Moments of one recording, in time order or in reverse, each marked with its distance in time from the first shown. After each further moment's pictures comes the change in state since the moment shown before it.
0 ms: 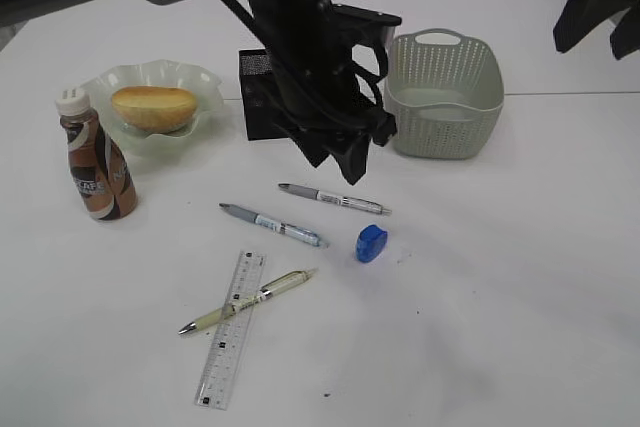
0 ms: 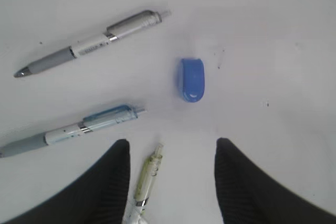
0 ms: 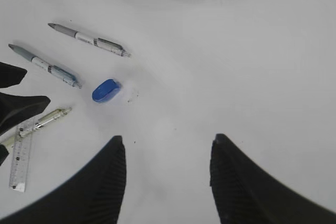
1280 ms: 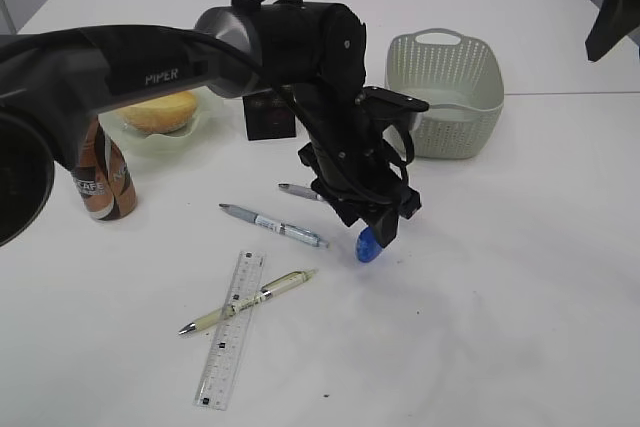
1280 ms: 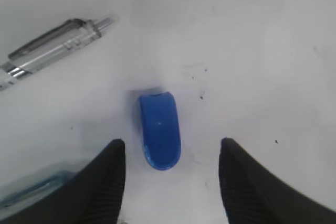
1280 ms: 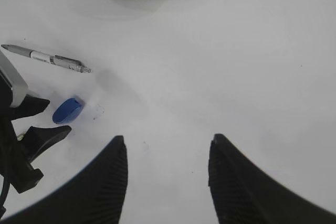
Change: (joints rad) left arm -0.024 0.176 0.006 -0.095 -0.140 0.108; right arm -0.106 0.077 -0.021 -0.017 -0.006 -0.010
